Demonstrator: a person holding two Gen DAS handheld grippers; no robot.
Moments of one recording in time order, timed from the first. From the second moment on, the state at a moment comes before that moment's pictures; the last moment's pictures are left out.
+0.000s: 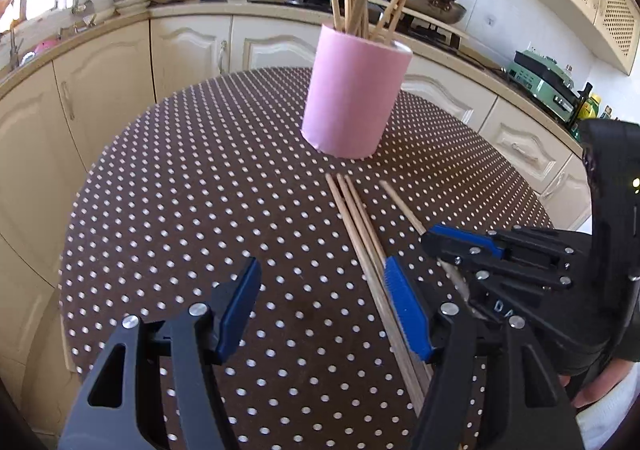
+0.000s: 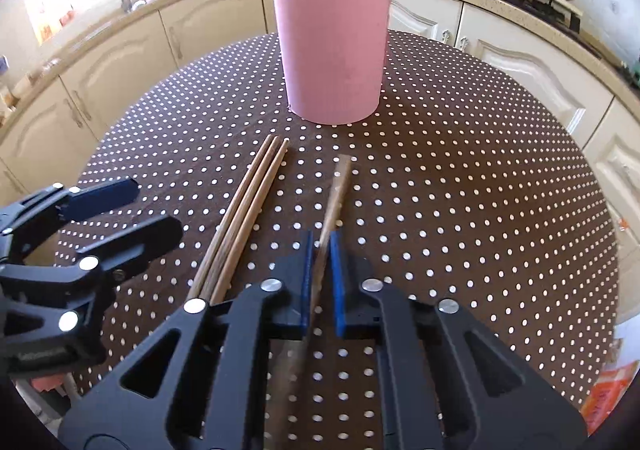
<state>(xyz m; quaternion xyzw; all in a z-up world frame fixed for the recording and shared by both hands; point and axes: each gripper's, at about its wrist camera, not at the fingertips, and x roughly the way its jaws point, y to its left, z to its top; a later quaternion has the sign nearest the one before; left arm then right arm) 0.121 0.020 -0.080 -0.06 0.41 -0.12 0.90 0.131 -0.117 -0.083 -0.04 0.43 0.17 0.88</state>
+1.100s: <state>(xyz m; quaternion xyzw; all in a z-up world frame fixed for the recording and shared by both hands) 0.163 -0.023 -0.089 -0.03 0.47 0.07 0.88 0.131 -0.163 -0.085 0.10 0.43 0.19 0.88</state>
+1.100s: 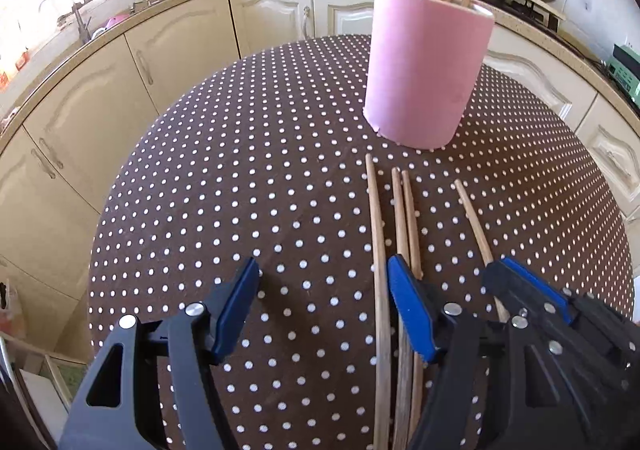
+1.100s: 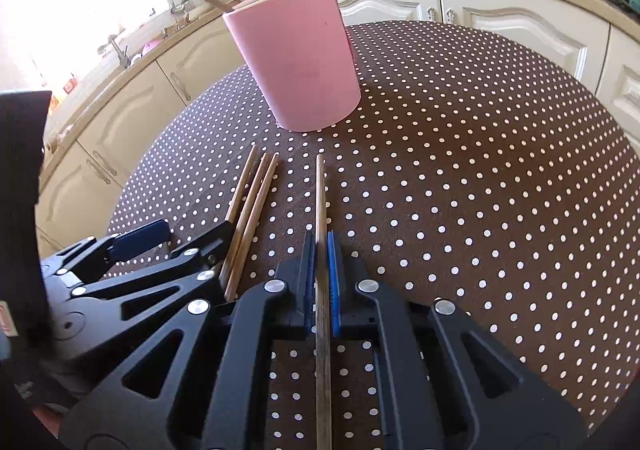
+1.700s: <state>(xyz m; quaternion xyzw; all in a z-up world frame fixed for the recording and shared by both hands) 0.124 0.001 -0.089 -0.04 0.45 -0.03 0.89 0.105 -0.169 -0.081 0.10 0.45 0.18 0.87</state>
